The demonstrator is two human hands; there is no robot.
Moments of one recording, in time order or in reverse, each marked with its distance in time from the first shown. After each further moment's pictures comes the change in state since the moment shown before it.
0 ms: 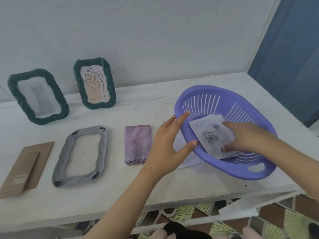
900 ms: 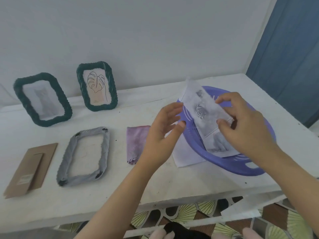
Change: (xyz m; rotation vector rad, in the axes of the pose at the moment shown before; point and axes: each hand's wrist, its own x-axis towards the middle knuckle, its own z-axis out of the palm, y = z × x) left_hand 0.004 0.030 -0.027 -0.491 0.101 -0.064; right_hand -0.055 -0.030 -0.006 0.587 0.646 -0.433
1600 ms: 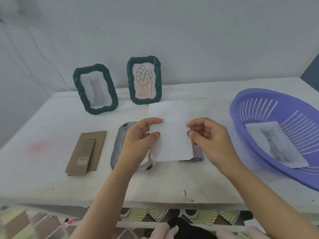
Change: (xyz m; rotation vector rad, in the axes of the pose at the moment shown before) left_hand -0.046 -0.011 -0.165 -0.088 0.278 -0.314; right_hand 0.008 -0.099 0.152 0.742 -0.153 0.172
